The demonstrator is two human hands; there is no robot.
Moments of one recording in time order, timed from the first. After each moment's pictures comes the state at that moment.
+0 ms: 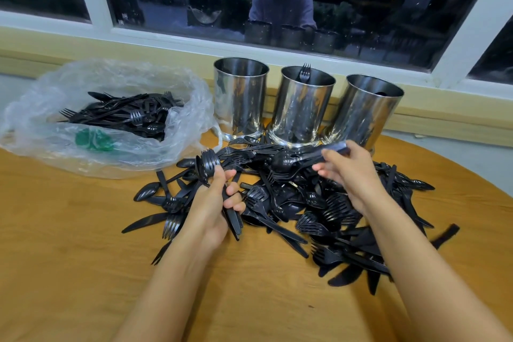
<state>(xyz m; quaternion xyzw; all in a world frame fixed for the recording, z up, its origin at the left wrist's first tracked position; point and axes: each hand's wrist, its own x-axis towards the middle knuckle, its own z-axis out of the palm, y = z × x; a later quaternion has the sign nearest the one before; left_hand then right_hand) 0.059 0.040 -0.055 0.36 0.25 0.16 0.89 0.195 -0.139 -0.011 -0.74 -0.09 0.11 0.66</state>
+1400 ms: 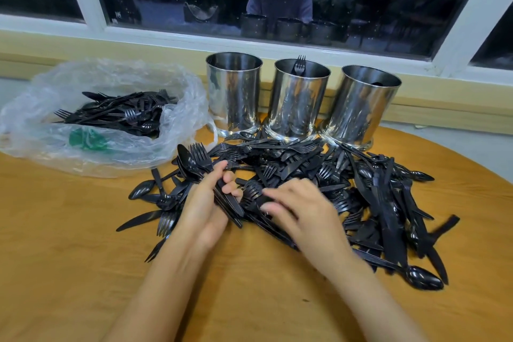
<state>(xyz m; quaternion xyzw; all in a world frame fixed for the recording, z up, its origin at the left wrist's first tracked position) 0.061 0.036 -0.056 0.28 0.19 0.15 0.93 0.112 -0.133 -0.060 -0.82 -0.44 -0.16 0.32</state>
